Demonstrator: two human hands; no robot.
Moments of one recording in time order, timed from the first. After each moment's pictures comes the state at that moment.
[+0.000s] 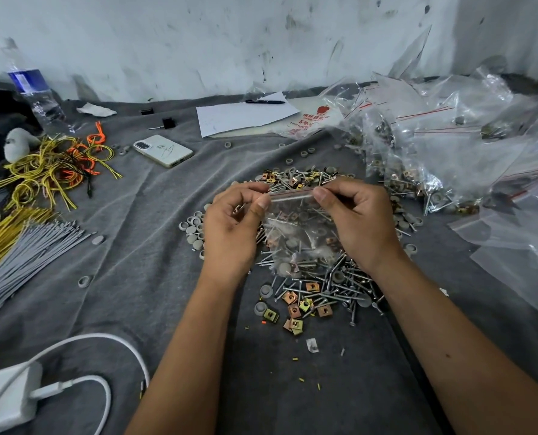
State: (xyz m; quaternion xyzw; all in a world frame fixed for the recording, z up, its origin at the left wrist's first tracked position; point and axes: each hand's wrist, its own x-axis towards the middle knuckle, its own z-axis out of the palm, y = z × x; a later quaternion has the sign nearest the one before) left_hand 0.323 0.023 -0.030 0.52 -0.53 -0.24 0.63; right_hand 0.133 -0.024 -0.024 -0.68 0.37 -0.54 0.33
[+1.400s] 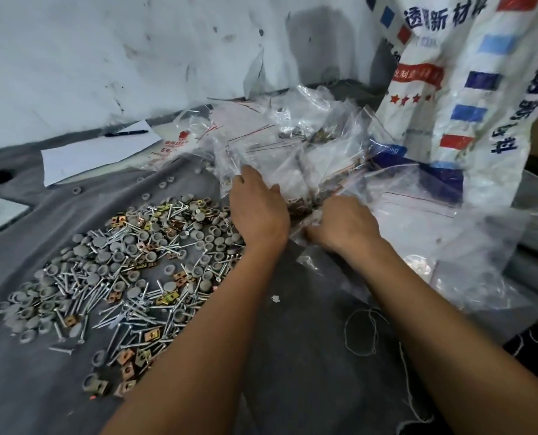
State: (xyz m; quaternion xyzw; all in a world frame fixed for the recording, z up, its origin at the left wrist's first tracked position) left_hand 0.050 -0.077 -0.008 0.68 -0.59 -0.08 0.43; right_hand -0.071 -0.040 -0.005 -0.61 0.77 -0.14 0.08
